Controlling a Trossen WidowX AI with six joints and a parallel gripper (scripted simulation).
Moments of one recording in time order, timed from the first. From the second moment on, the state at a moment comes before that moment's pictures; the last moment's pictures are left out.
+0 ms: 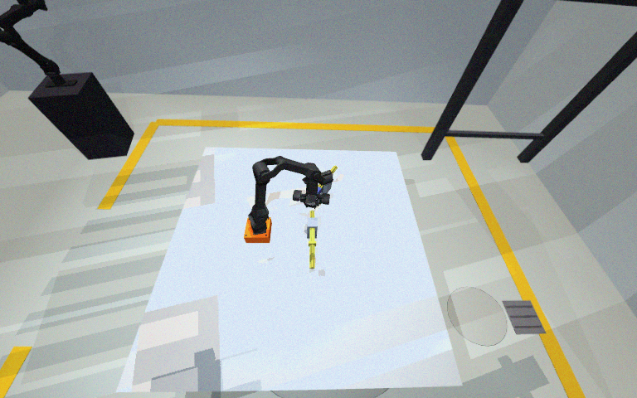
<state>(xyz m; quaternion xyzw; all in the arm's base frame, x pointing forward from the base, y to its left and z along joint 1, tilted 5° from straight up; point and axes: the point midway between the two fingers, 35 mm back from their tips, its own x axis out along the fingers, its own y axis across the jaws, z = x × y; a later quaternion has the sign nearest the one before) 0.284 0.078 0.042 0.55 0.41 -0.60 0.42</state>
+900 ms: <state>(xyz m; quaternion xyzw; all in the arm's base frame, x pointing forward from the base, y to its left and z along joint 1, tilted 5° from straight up) 0.288 0.076 0.038 0.55 0.45 -0.56 0.43</state>
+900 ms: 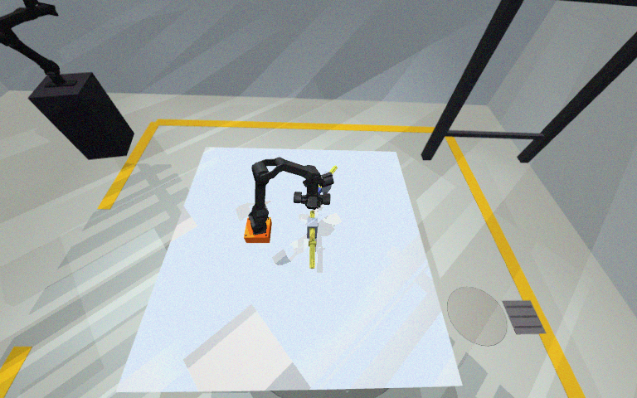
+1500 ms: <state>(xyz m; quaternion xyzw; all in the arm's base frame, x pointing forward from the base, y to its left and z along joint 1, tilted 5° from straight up) 0.289 0.077 0.035 0.56 0.47 -0.53 0.43</state>
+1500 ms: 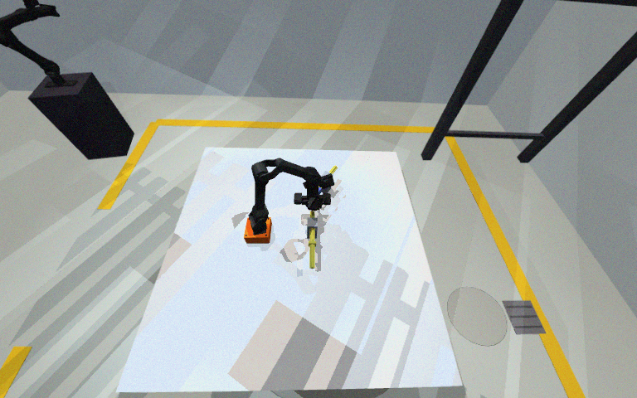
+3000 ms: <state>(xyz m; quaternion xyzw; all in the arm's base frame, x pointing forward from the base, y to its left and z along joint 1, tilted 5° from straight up) 0.291 0.079 0.062 0.53 0.45 -0.56 0.45</state>
